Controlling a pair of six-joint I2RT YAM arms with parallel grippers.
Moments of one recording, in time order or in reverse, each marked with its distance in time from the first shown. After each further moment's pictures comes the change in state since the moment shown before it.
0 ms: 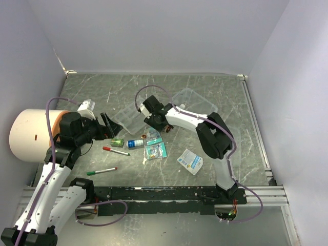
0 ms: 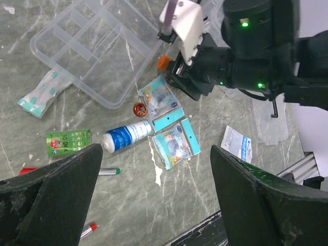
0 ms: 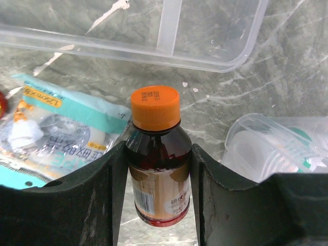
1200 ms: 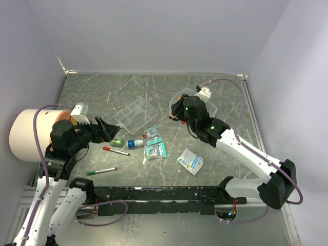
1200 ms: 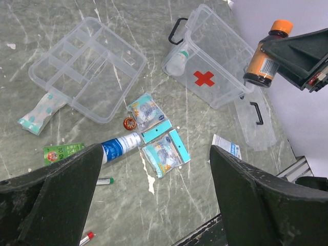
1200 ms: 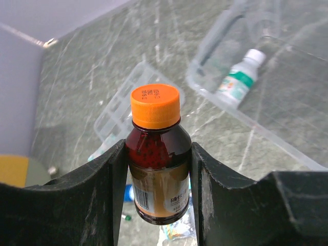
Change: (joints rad) left arm 0.000 -0.145 0.000 0.001 0.008 0.000; right arm -0.019 -0.865 -0.482 0.288 0.233 1.080
